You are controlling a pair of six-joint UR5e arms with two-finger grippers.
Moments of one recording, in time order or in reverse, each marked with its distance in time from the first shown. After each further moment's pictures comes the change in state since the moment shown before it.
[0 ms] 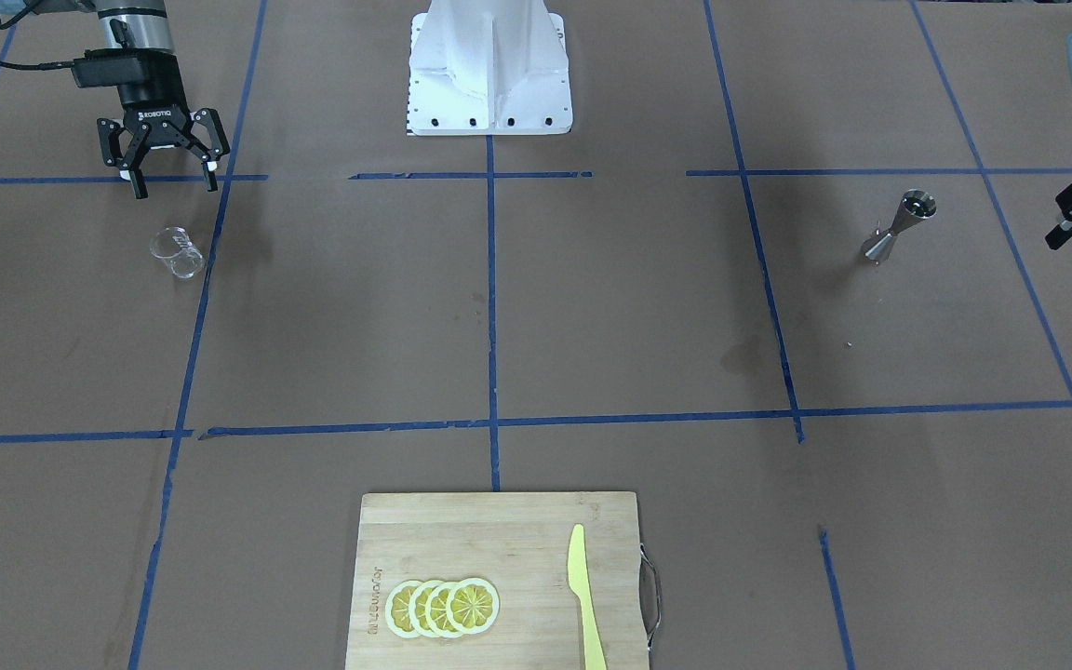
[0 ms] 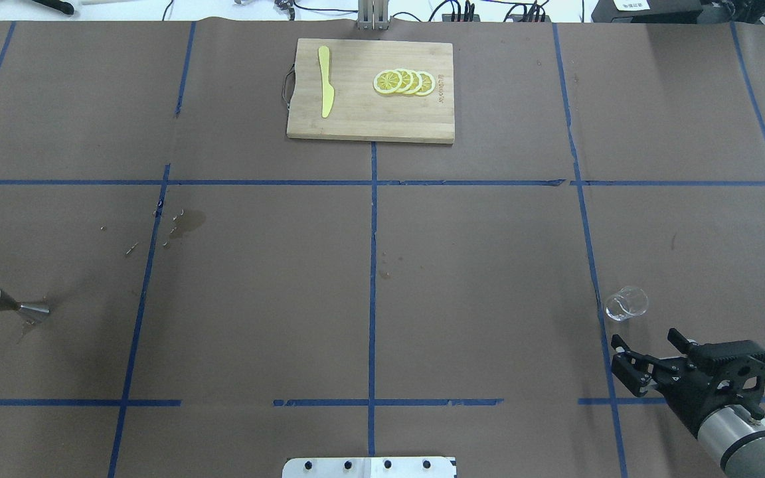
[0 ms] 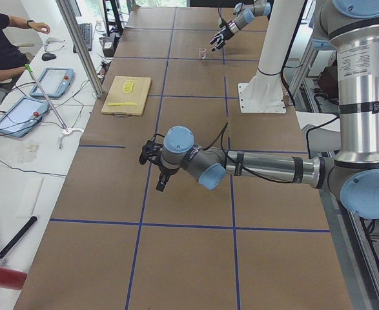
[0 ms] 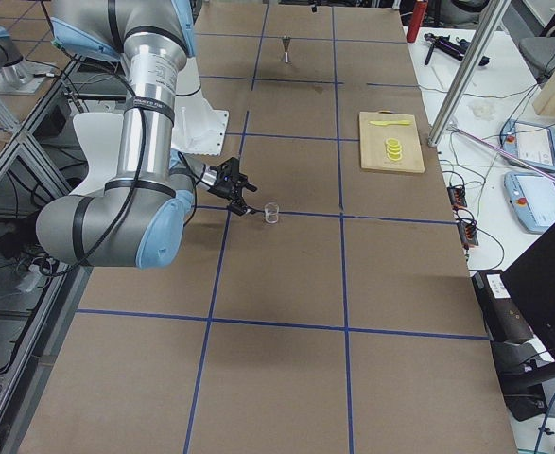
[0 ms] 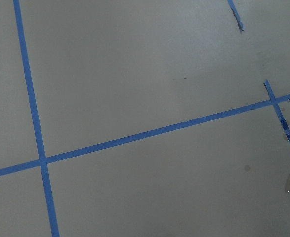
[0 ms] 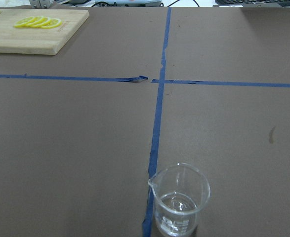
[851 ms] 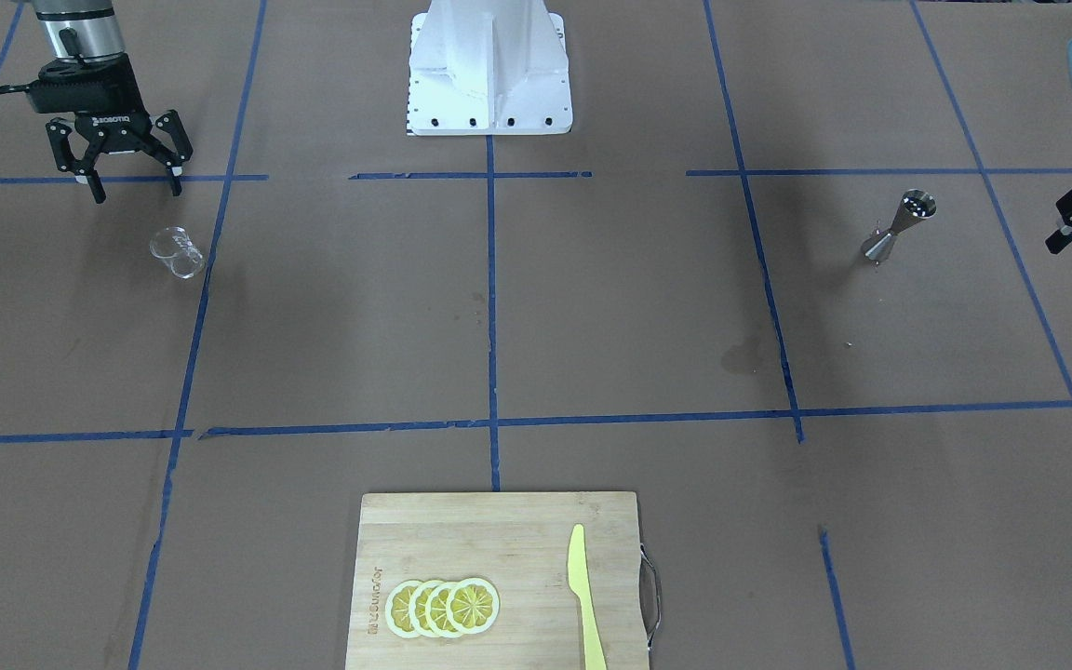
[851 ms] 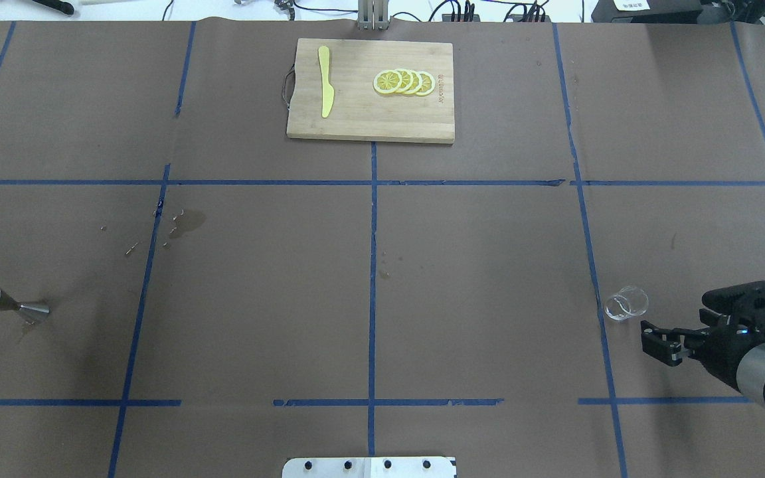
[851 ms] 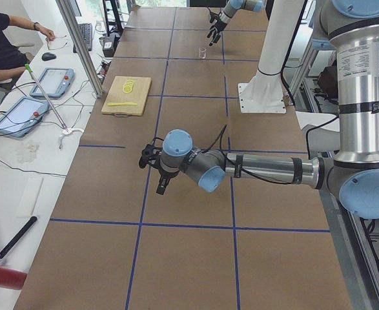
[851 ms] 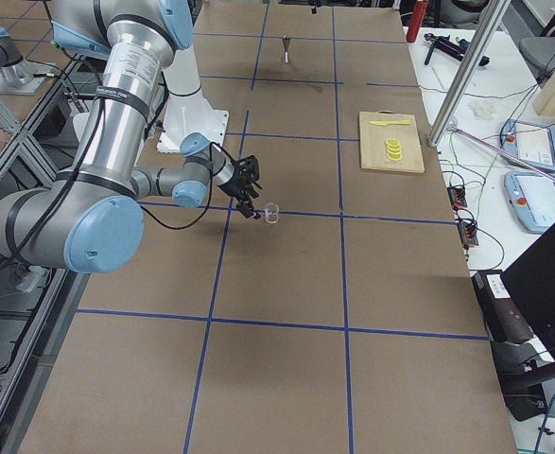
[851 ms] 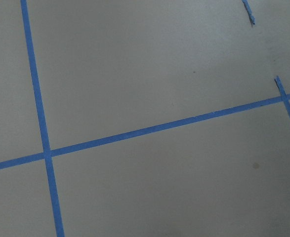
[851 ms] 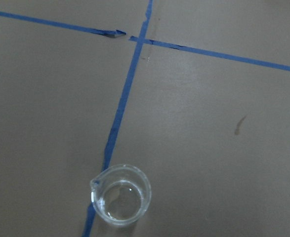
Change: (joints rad) left arm 0.001 -0.004 0.027 0.003 0.002 0.007; right arm 0.382 -0.022 0.074 0.001 0.586 -0.371
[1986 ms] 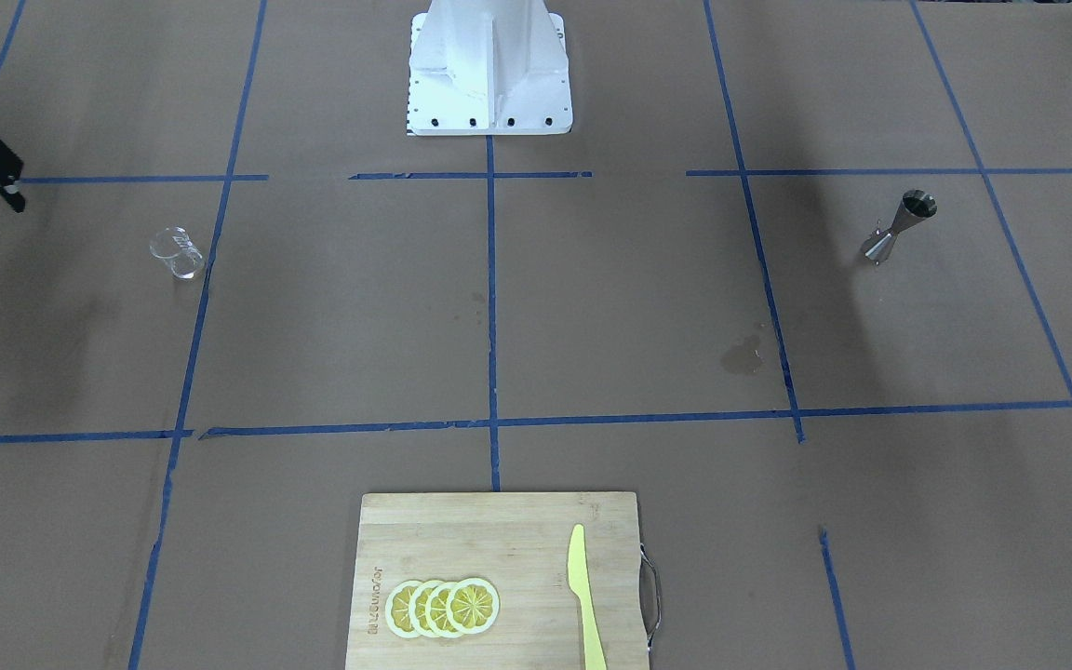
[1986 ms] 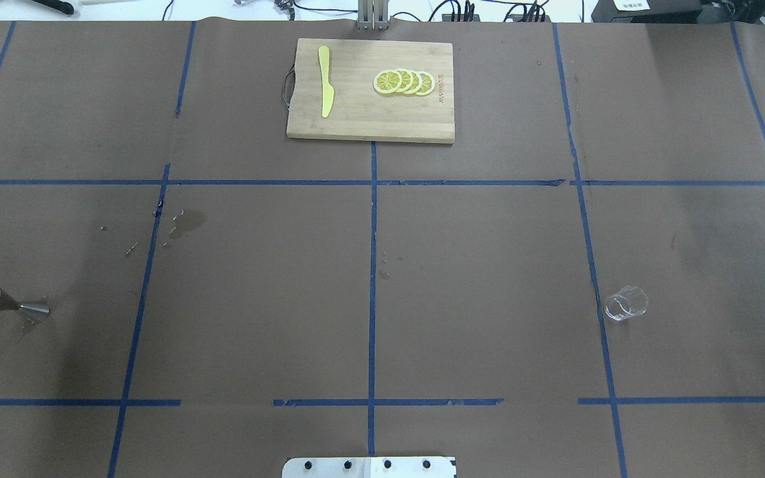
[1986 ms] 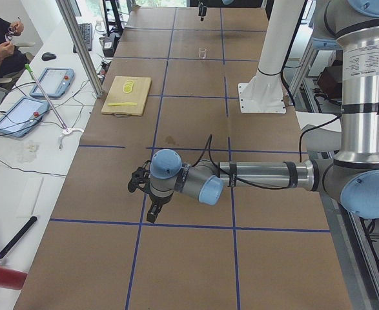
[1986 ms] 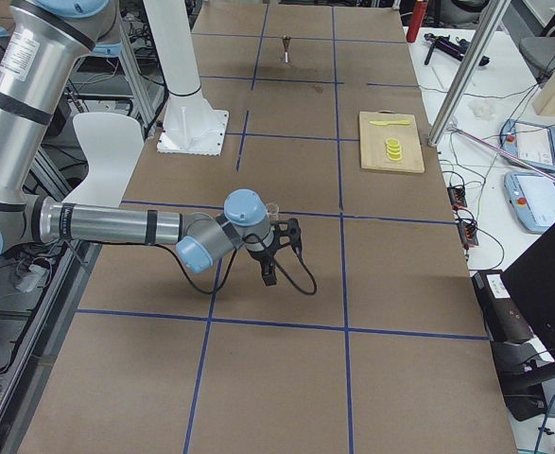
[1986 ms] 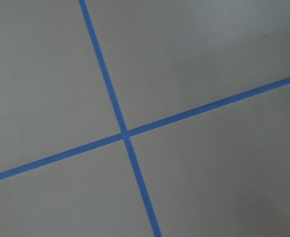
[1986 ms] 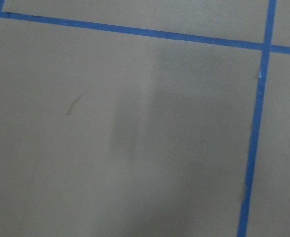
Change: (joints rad) left arm -0.174 -0.068 0.096 0.308 0.034 0.410; right arm 1.020 0.093 -0.356 -0.049 1.067 -0.785
